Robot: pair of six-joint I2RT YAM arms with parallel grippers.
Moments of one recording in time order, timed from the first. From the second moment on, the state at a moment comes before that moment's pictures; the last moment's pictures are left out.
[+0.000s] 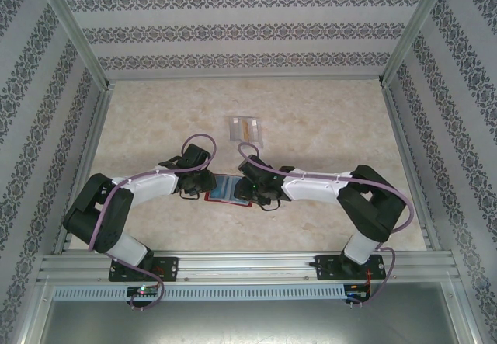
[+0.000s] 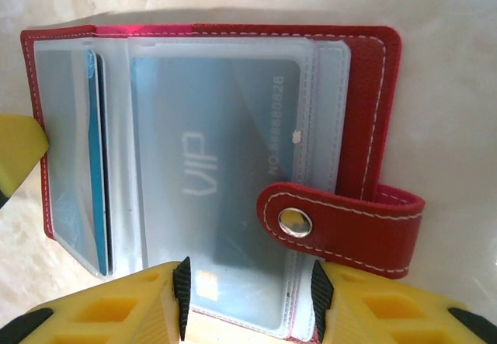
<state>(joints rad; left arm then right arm) -0.48 1.54 0.72 -0.32 0.09 -0.74 0.89 1.69 0.91 -0.29 -0.10 1.08</state>
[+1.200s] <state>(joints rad) -0.44 1.53 0.71 -0.29 0.15 -0.75 0.89 1.66 0.92 -0.19 -0.11 1.07</state>
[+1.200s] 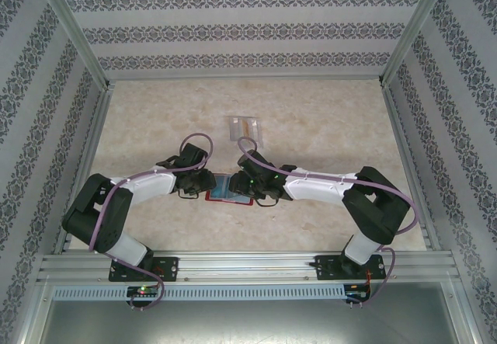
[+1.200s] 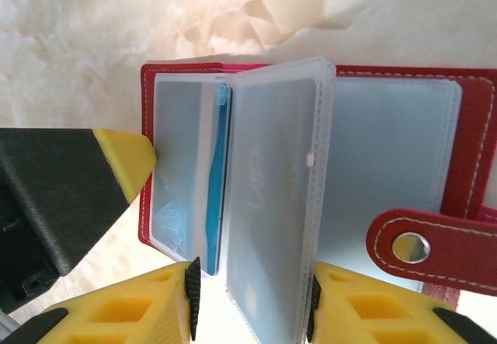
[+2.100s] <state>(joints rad) -0.14 1.32 0.56 -0.20 0.47 -0.86 0.93 1.78 1.01 -0.03 -0.19 1.09</state>
